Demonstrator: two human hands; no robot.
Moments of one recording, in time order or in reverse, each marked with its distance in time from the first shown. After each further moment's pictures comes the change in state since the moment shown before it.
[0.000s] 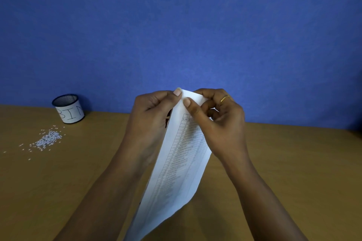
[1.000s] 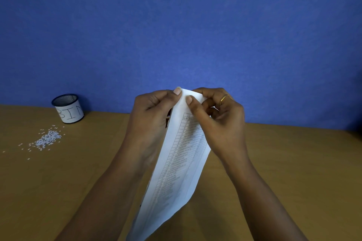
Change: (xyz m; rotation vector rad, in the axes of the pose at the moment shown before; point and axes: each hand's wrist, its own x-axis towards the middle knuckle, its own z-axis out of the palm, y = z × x) left_hand -0.001 0.000 0.001 -0.024 0.003 0.013; right_hand 0.001 -0.002 0.001 0.020 0.013 -0.007
